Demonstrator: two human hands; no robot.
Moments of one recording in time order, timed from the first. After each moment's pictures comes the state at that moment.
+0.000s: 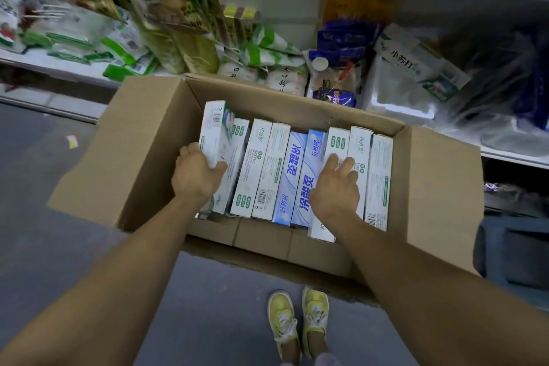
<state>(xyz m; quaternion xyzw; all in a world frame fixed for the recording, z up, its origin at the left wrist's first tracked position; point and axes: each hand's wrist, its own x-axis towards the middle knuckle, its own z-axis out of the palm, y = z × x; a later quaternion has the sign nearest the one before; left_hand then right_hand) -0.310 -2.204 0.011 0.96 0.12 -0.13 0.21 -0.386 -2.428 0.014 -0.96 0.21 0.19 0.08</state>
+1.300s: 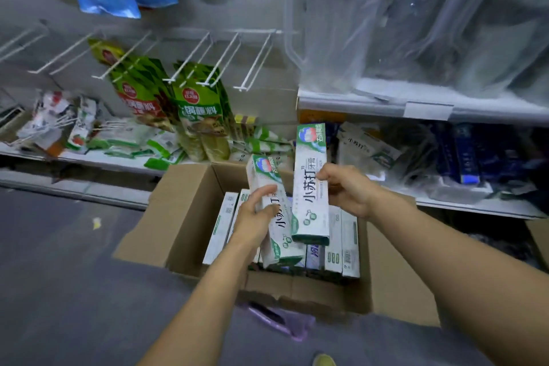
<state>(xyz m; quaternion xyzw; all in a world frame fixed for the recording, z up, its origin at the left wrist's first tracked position) -0.403 -2.278 0.186 0.72 0.09 -0.21 0.66 -0.401 -2.473 0.237 -0.59 0.24 0.14 0.75</state>
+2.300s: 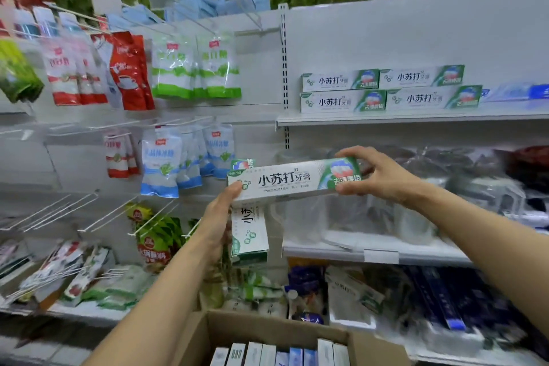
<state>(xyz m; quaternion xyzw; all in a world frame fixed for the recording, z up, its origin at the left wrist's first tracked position) -0.364 -2.276 0.468 0.65 -0.11 -0.07 0.75 -0.434 -2.572 0.532 -0.88 -0.07 -0.17 0.44</state>
